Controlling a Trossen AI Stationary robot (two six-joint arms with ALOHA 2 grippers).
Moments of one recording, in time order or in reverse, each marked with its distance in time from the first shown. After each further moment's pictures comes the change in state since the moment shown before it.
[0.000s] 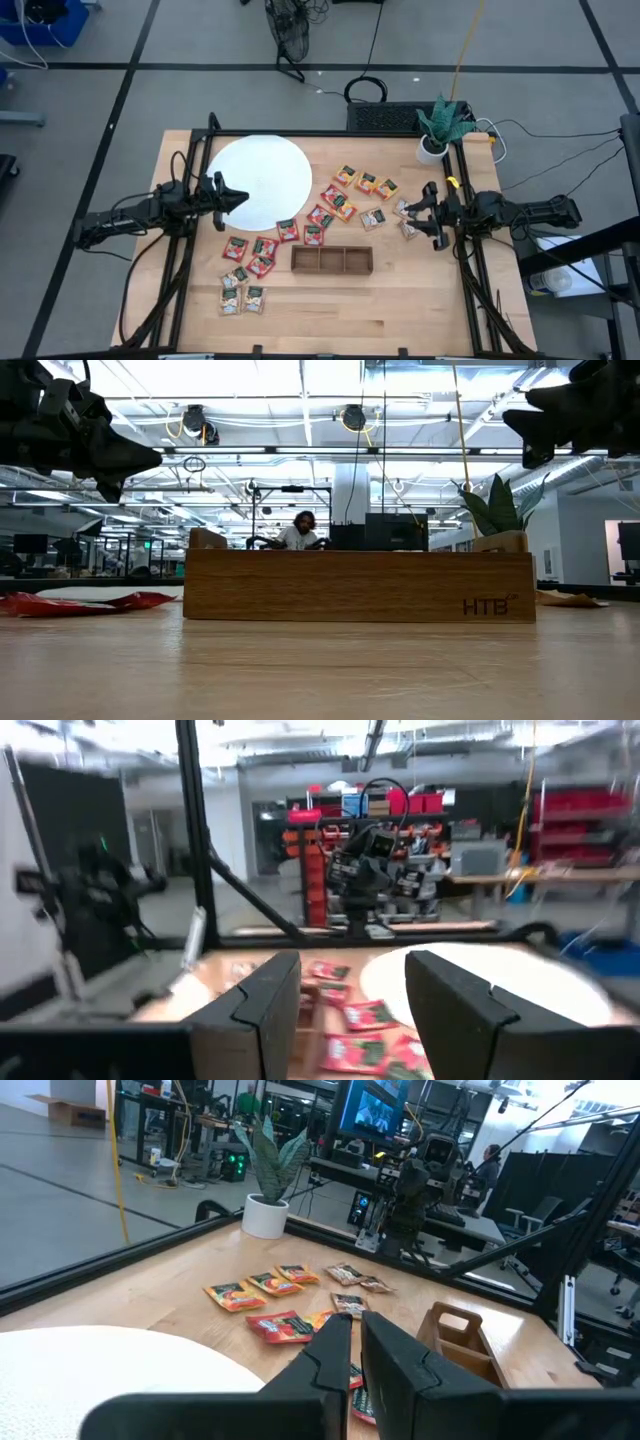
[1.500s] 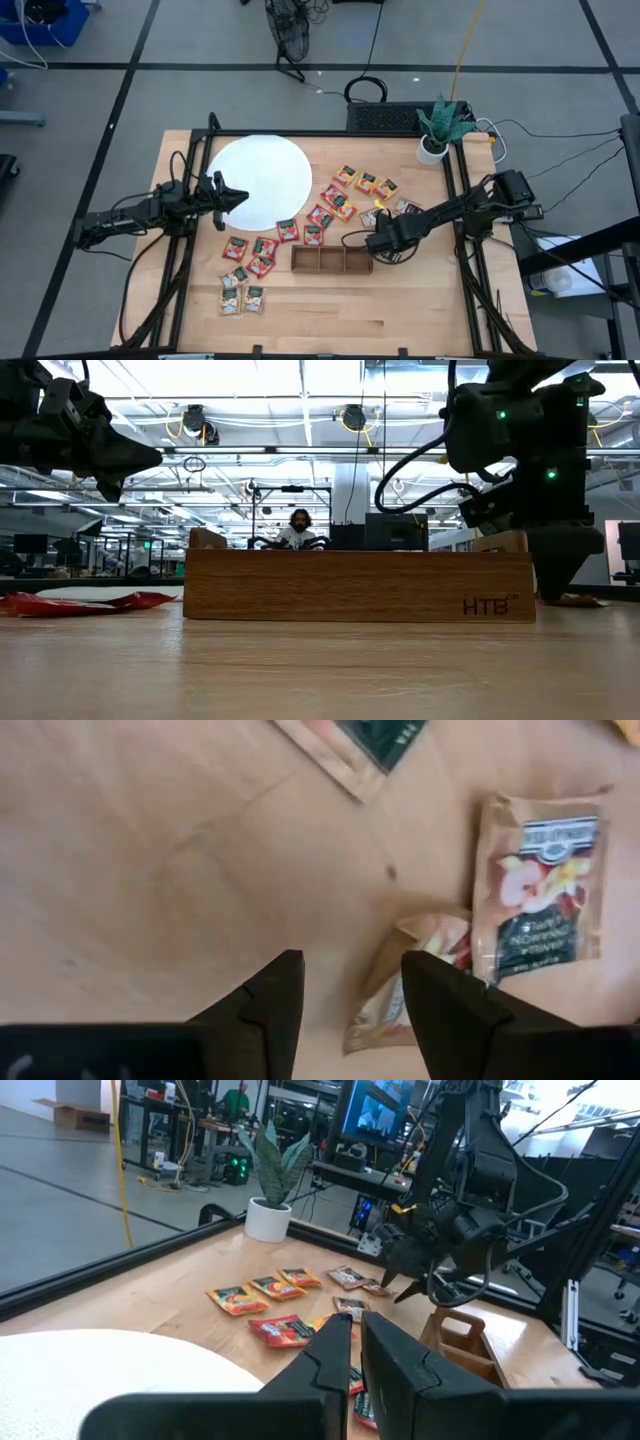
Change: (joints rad) left arm 0.000 0.000 0.000 0.008 -0.010 0.000; right arm 0.142 1.607 0.880 -1.244 0.246 0.704
